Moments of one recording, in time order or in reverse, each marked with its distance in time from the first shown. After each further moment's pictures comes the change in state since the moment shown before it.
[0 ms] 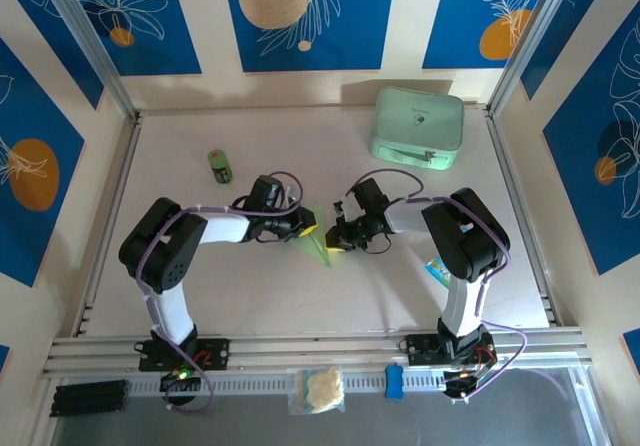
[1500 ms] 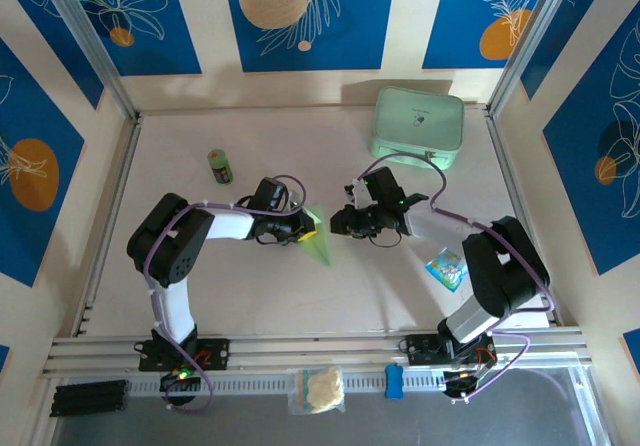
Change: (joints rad) left arm -0.001 0.054 0.041 -0.104 -0.027 0.069; right arm 0.001 -0.291 -0.021 -0.099 0.134 0.041
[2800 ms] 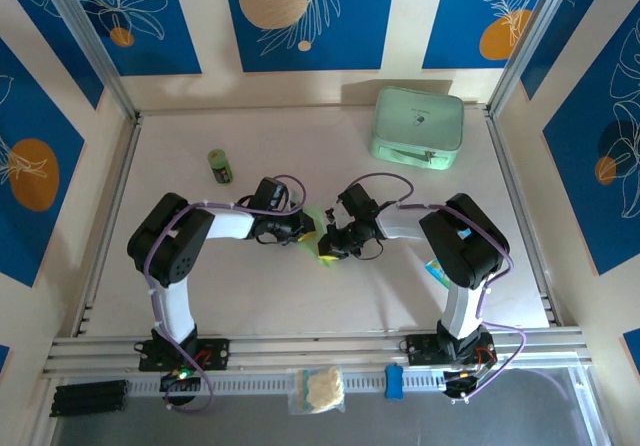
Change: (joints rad) left arm 0.000 0.004 0.005 -0.010 0.001 0.000; right arm 0.105 0.251 0.031 0.038 -0.058 0.060
